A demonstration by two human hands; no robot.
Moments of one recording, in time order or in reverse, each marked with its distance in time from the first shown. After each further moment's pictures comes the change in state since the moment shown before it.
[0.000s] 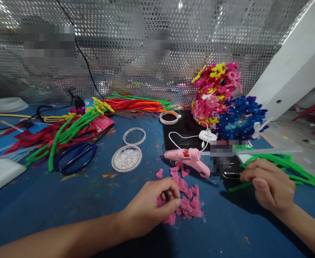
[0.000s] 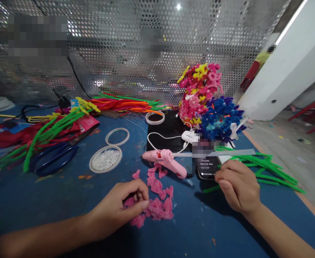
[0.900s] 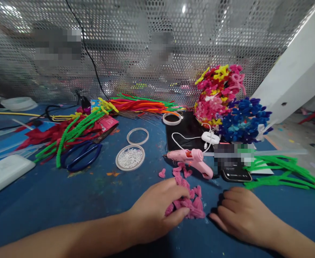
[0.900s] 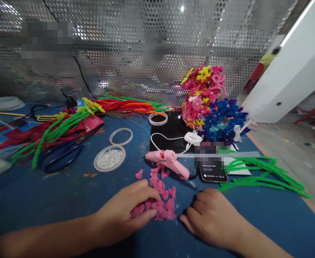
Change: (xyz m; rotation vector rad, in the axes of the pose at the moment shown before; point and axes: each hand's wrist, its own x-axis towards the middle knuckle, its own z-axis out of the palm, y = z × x) left_hand -0.004 0.003 0.007 0.410 -0.024 0.106; right_hand 0.003 -0.065 0.031 -0.161 -0.343 -0.364
